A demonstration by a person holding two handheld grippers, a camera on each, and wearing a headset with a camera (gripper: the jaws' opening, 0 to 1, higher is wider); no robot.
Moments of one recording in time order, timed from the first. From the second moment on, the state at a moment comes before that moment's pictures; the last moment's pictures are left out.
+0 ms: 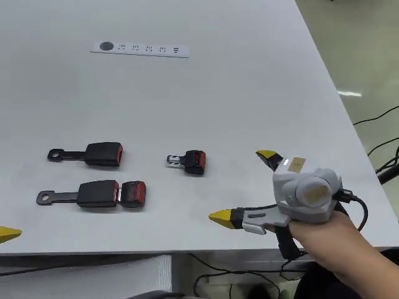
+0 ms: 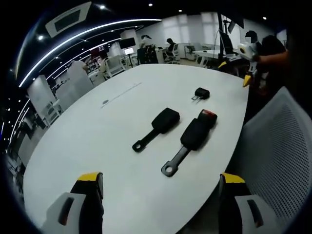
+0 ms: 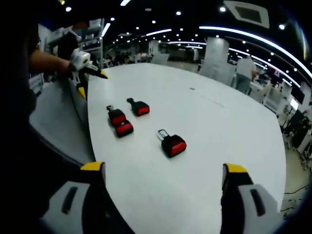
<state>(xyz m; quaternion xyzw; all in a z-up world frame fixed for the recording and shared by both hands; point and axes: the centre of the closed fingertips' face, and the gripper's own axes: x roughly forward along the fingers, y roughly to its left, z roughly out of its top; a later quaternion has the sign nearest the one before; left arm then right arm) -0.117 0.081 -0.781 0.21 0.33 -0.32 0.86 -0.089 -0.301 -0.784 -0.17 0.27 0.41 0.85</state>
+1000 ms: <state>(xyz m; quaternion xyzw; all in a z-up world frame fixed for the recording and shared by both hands) -0.111 0.091 -0.755 0.17 0.28 -0.27 0.91 -0.085 -0.292 -0.781 -0.16 0.27 0.41 0.86</state>
